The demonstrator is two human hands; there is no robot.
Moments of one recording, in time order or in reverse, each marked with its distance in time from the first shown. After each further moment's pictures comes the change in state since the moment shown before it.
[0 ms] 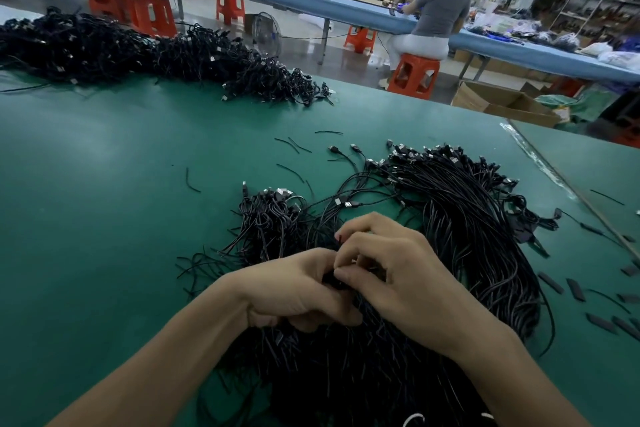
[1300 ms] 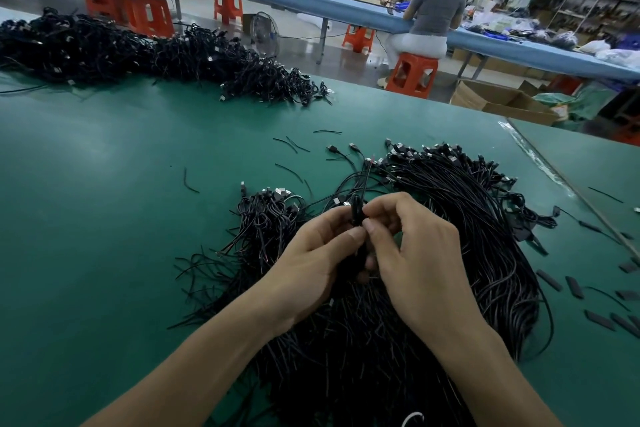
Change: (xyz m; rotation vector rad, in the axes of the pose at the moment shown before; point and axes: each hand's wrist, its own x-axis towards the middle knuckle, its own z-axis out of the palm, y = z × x) left_hand 0.023 -0.001 0.023 -0.435 0.353 0.442; right_hand 0.005 -0.012 0.006 0.058 0.411 0.249
